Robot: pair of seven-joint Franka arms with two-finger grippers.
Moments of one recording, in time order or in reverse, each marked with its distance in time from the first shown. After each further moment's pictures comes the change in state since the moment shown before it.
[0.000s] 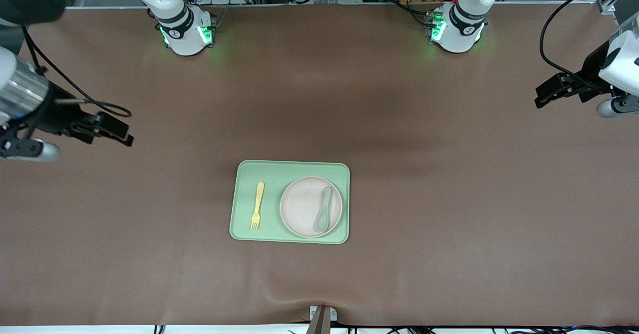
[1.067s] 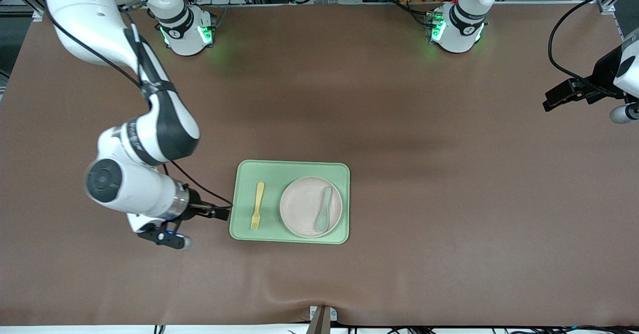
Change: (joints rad) left arm 0.000 0.016 0.047 -0.006 -0.017 -0.001 0.000; right arm 0.090 0.552 0.120 0.219 -0.087 0.334 0.294
